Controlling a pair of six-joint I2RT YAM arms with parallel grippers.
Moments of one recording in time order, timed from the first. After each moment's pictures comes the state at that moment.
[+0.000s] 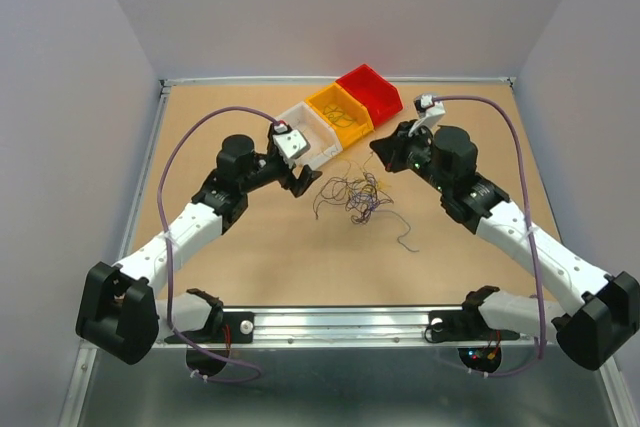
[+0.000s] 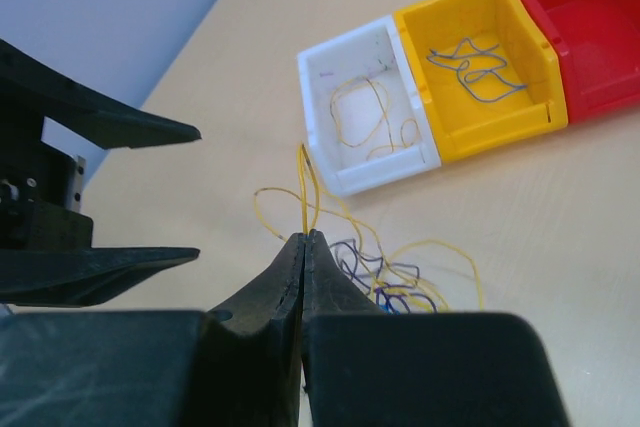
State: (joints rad) left arm -0.47 1.20 0.79 0.19 0.49 0.28; right arm 0.58 1.14 0.94 0.03 -0.06 0.38
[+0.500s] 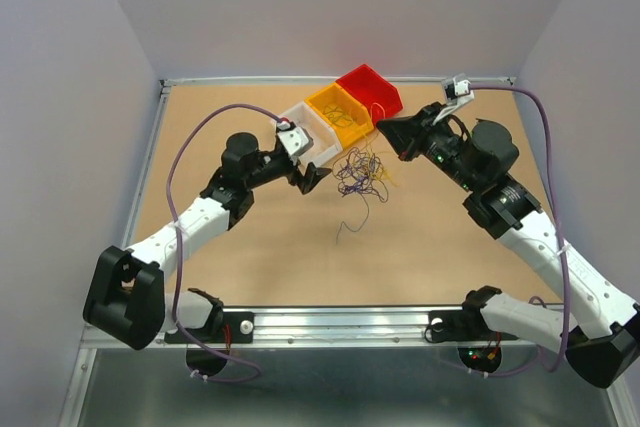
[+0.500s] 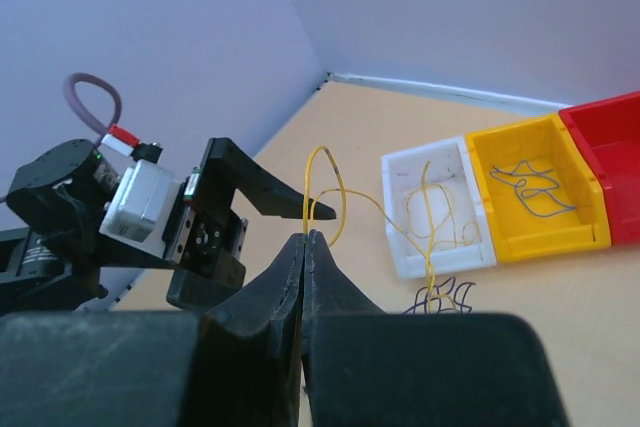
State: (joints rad) left arm -0.47 1.24 0.75 0.36 0.56 0.23; right arm 0.58 1.01 1.07 0.03 -0.14 0.40
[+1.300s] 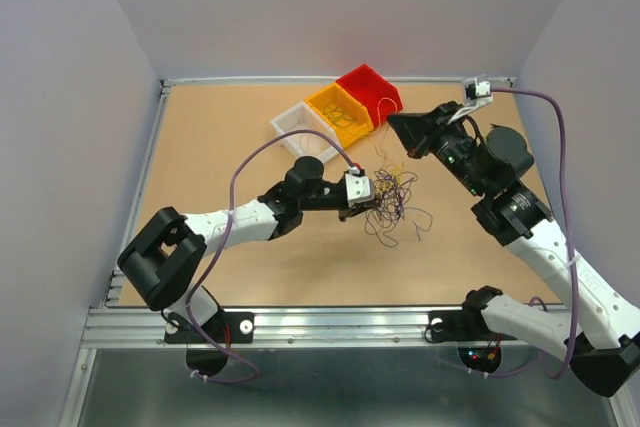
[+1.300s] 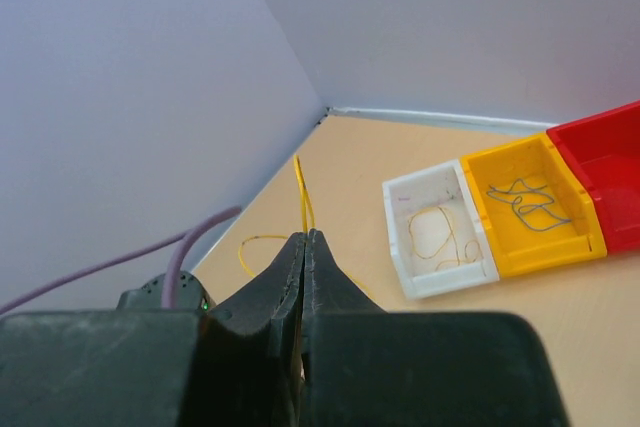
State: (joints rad) left arm -0.82 1.52 0.81 0.50 0.64 0.32; right arm 0.58 0.96 1.07 0.04 -0.08 0.45
